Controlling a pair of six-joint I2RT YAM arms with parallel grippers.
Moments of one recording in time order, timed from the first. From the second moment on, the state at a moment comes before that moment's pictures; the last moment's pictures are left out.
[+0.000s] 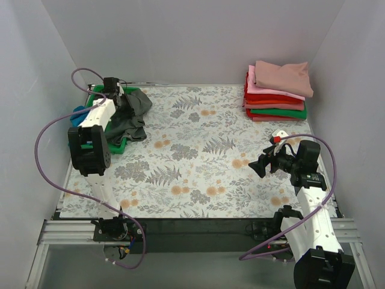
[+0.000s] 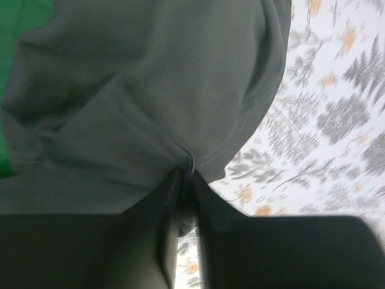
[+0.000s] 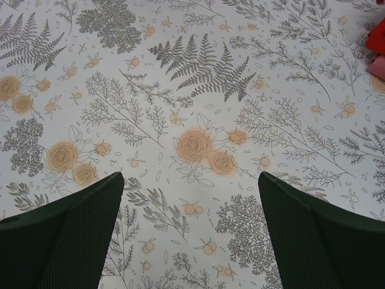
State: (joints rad) left arm 0.05 2.03 1.65 -0.56 0.11 -0.39; right arm -0.12 0.75 0.52 -0.35 -0.85 -0.40
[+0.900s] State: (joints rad) left arm -0.17 1.50 1.90 -0.39 0.31 -0.54; right arm -0.17 0.75 0.52 -0.35 -0.88 -0.40
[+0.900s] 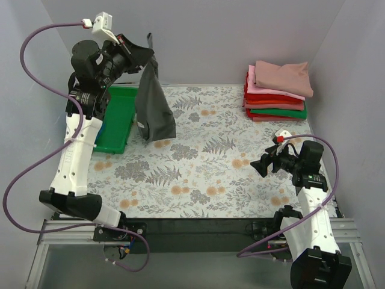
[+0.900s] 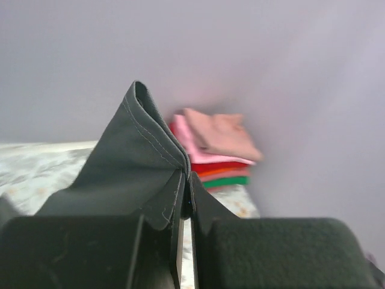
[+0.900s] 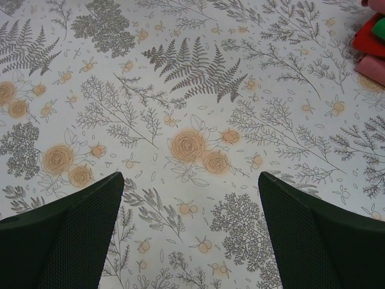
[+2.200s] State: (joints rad) left arm -0.47 1.18 0.73 -0.48 0.12 -0.74; right arm -0.18 0.86 0.56 -0.47 -0.95 -0.61
